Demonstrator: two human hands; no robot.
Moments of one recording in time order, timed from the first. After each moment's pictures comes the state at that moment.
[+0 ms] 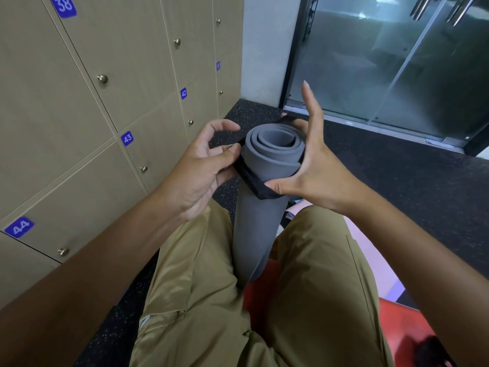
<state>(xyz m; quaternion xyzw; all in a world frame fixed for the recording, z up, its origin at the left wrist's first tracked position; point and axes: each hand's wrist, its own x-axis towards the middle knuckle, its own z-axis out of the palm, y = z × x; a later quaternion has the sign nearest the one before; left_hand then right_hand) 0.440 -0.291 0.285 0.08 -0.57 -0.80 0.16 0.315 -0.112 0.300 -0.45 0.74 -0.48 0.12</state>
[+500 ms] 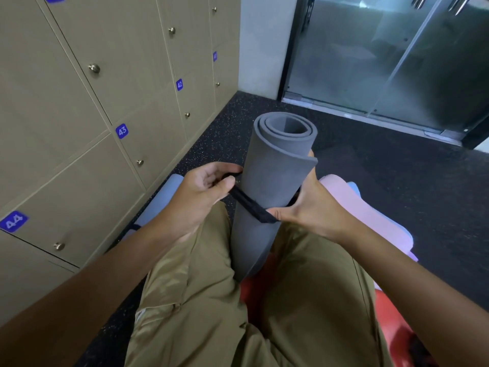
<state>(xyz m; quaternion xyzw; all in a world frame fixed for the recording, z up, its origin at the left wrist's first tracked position) 0.453 -0.289 0.220 0.14 -0.66 -0.72 0.16 0.325 -0.088 0.231 -0.40 0.76 -0.48 0.19</state>
